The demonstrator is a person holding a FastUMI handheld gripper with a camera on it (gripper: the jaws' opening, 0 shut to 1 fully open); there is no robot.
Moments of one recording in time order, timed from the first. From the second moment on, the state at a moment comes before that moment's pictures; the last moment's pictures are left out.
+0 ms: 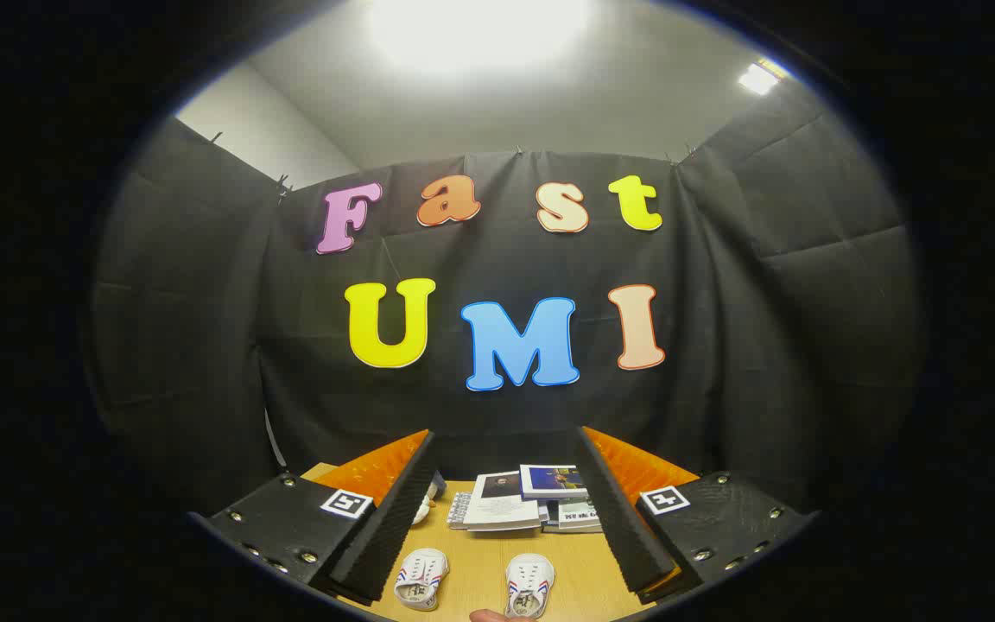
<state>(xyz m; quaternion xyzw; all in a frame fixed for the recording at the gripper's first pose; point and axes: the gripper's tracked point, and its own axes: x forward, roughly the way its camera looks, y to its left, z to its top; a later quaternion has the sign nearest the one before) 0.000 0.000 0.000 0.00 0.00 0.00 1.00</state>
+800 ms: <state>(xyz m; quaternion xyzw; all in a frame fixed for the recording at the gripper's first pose) 0.019 0.029 0.001 -0.02 -0.01 0.02 1.00</state>
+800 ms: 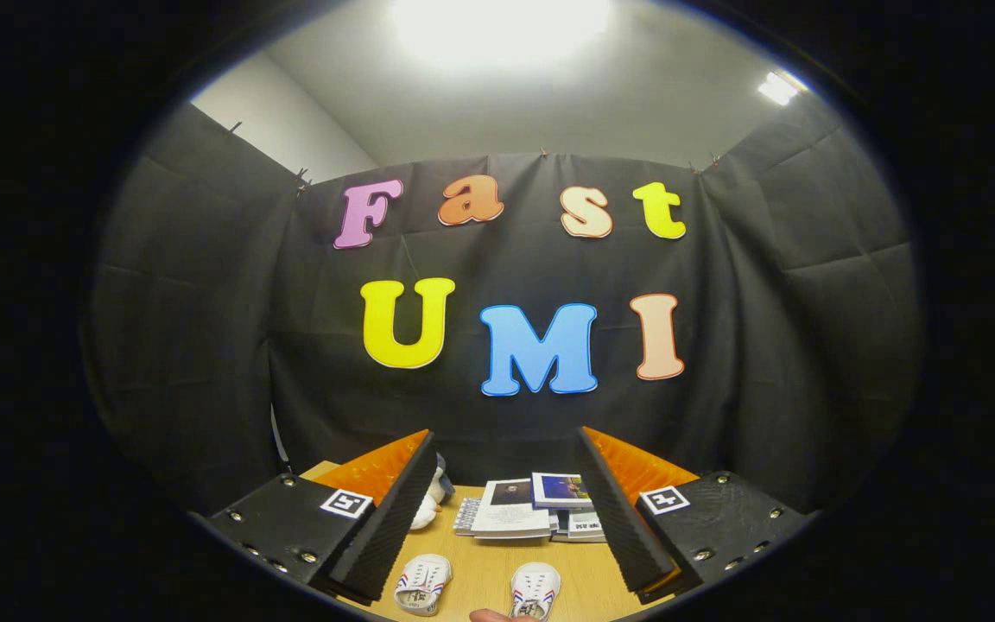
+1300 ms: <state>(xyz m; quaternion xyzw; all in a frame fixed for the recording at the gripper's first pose) 0.059 0.039 -0.037 -0.02 0.02 0.04 1.00</state>
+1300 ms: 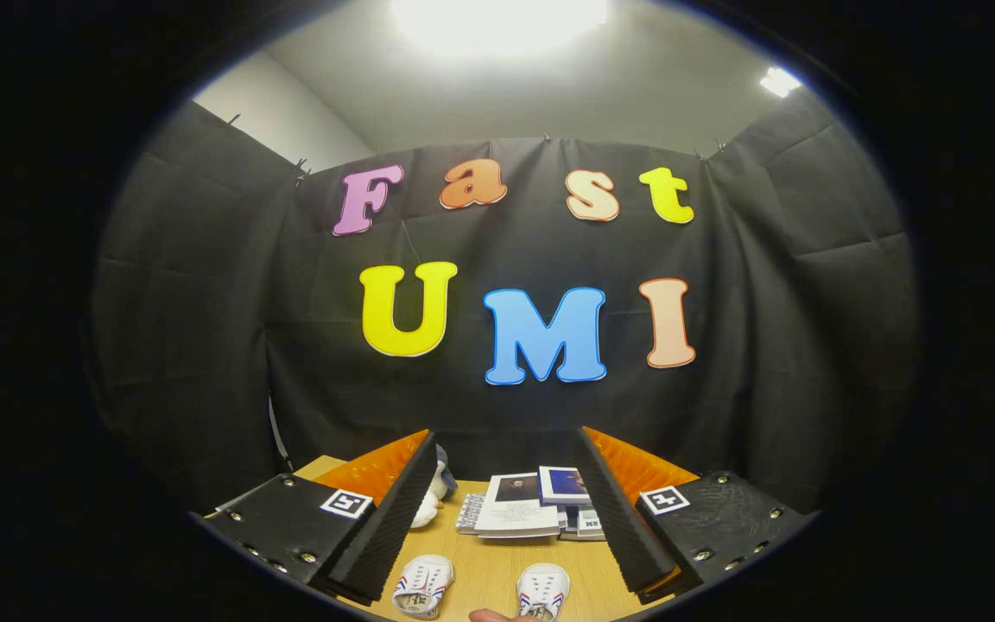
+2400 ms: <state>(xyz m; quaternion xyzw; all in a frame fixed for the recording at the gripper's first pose) 0.125 0.186 -0.216 0.20 0.30 0.29 0.89</state>
